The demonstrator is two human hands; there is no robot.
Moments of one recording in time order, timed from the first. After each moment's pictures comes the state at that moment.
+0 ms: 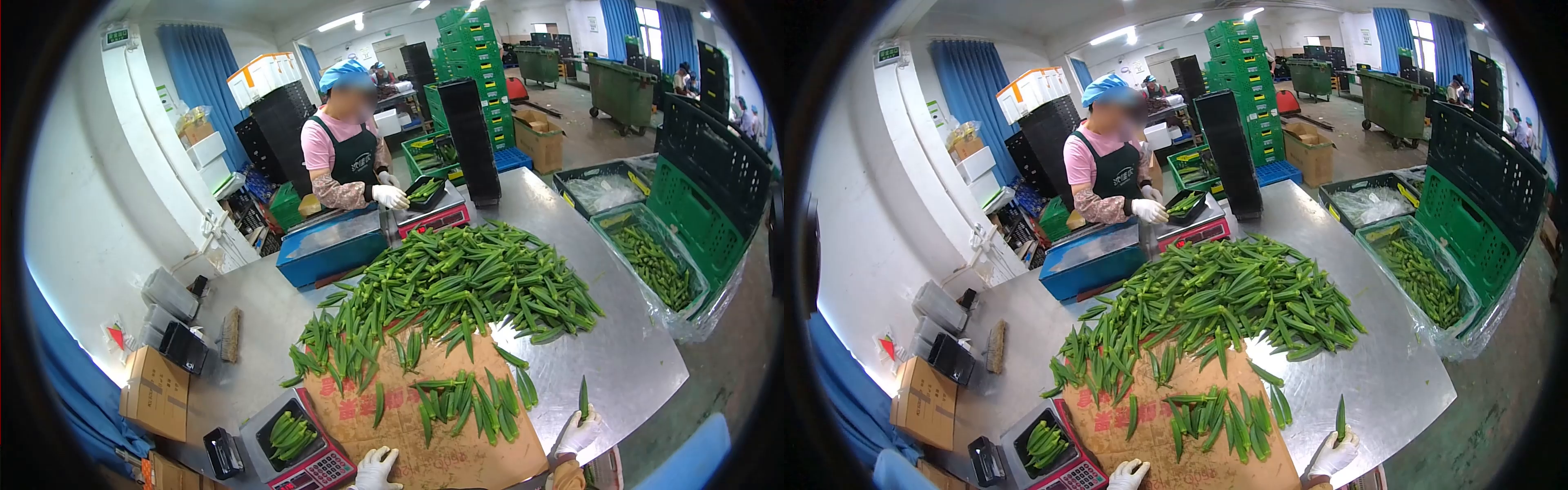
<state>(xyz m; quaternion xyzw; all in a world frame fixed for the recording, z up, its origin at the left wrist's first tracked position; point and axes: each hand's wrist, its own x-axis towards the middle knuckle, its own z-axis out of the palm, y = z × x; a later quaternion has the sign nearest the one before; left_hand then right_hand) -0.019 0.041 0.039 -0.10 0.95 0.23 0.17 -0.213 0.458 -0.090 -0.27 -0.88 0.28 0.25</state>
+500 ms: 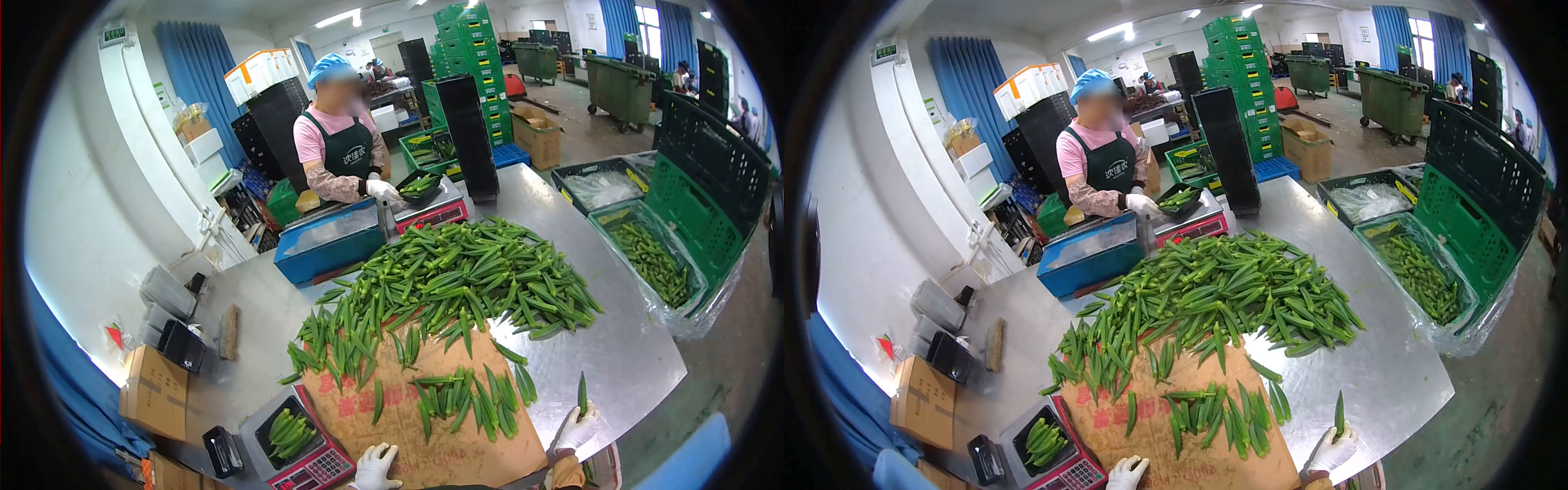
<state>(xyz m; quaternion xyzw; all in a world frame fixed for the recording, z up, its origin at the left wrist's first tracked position) -0.020 0.041 0.044 -0.10 0.95 0.21 0.20 -0.214 0.458 -0.093 -0.27 -0.88 0.28 0.26</state>
